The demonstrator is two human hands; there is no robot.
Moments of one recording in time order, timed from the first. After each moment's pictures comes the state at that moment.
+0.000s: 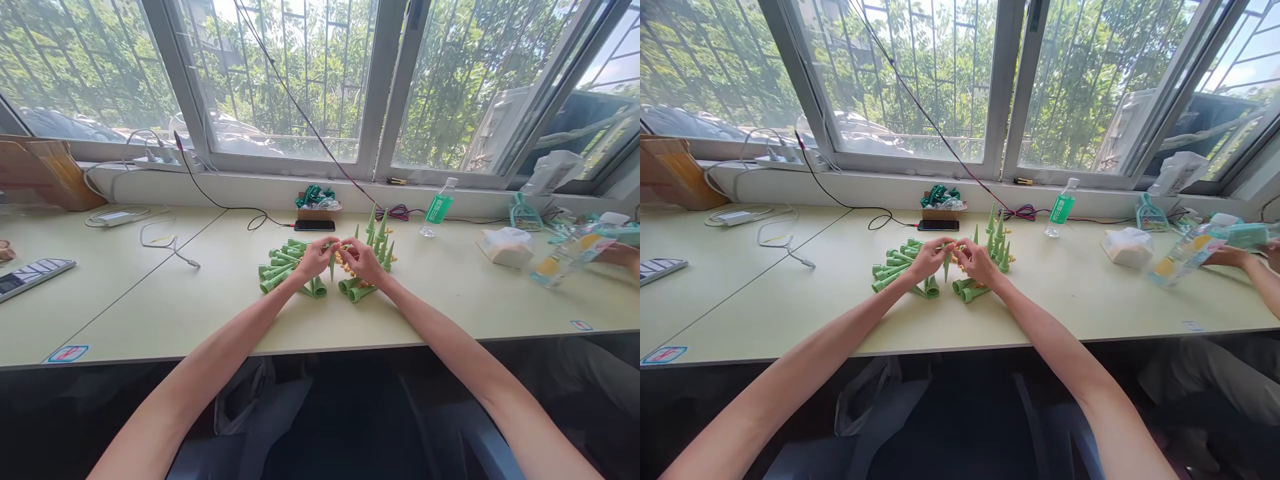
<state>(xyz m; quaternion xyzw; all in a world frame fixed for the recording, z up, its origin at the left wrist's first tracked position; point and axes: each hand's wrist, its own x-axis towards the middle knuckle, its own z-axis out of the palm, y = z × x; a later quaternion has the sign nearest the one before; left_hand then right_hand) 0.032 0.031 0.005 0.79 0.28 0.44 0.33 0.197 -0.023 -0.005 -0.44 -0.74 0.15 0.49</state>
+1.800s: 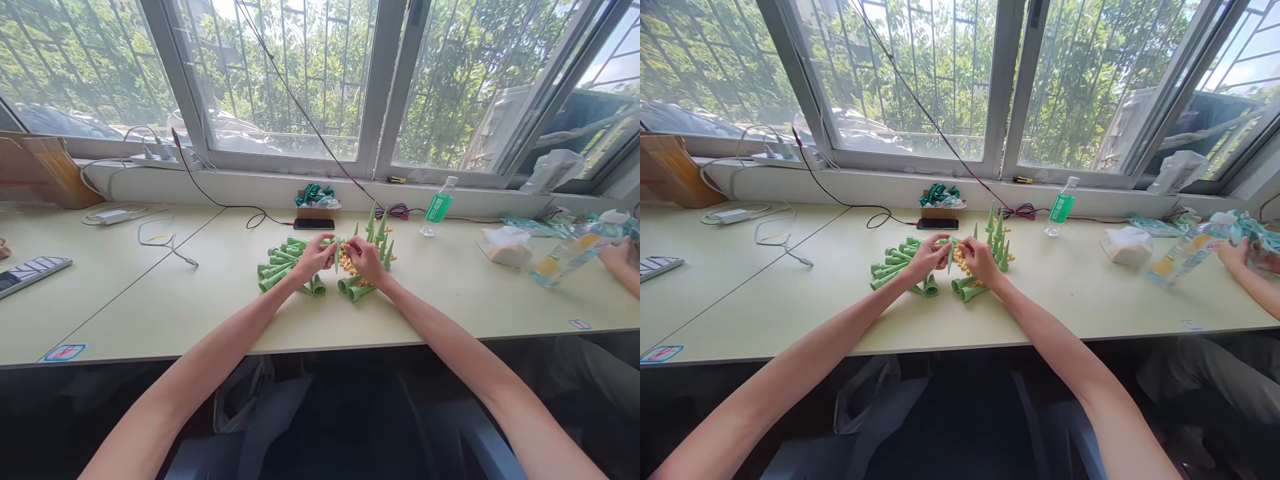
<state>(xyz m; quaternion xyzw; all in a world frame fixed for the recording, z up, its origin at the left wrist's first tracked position) 0.034 0.022 0.004 0.65 0.23 0.42 0.59 0.201 -0.018 -0.009 -0.46 -0.70 0.09 0.53</state>
